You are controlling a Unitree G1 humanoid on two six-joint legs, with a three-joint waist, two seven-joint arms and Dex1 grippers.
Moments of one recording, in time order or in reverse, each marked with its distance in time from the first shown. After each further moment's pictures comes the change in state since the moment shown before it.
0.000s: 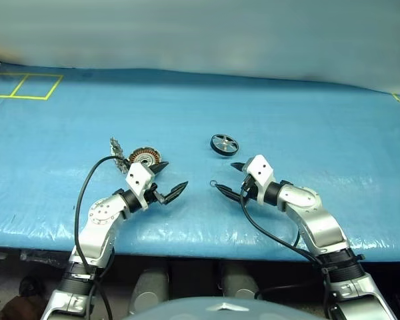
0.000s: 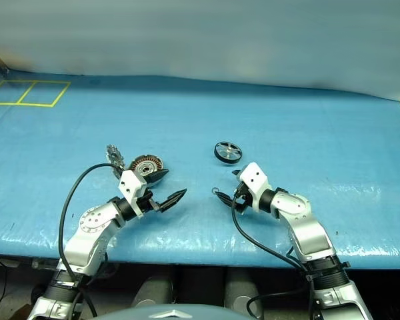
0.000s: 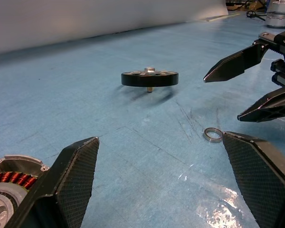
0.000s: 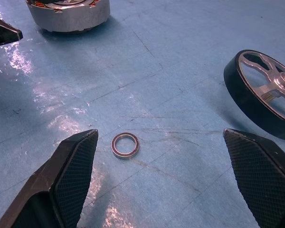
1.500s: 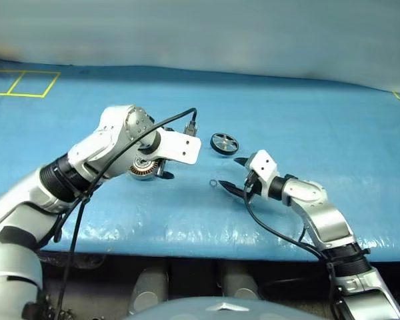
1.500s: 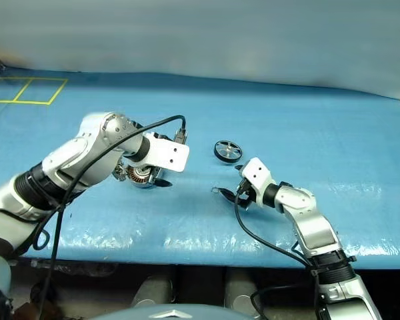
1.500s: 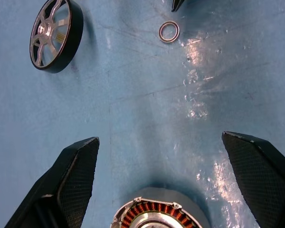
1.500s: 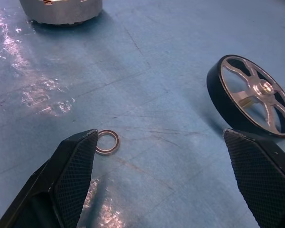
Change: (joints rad) left arm -0.972 0.443 -0.691 -0.131 0.506 0.569 -0.600; right arm -0.037 -0.067 -0.012 -0.015 -0.008 0.017 0.016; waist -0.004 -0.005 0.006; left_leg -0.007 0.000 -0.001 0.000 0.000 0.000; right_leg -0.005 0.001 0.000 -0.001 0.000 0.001
